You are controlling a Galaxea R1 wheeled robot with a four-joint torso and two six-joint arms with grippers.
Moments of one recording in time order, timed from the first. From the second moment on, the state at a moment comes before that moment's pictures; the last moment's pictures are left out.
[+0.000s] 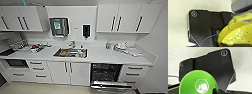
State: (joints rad) left arm 1.50 2.72 -2.37 0.61 -0.15 -0.58; right arm -1.48 2.92 -2.62 -0.63 0.06 0.72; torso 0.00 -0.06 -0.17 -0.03
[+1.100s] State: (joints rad) left arm 1.49 2.72 -2.37 0.61 -0.16 -0.58; right arm -1.47 2.92 -2.63 -0.63 0.06 0.72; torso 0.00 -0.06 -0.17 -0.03
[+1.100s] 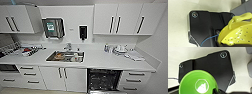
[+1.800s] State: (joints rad) left arm 1.50 2.72 -2.37 0.61 -0.15 -0.58; right arm -1.48 2.92 -2.63 -0.63 0.06 0.72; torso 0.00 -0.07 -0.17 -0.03
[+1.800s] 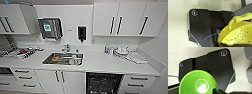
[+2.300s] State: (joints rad) left arm 1.50 2.72 -2.37 0.61 -0.16 -0.58; right arm -1.47 2.92 -2.63 -0.63 0.06 0.72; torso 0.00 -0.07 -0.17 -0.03
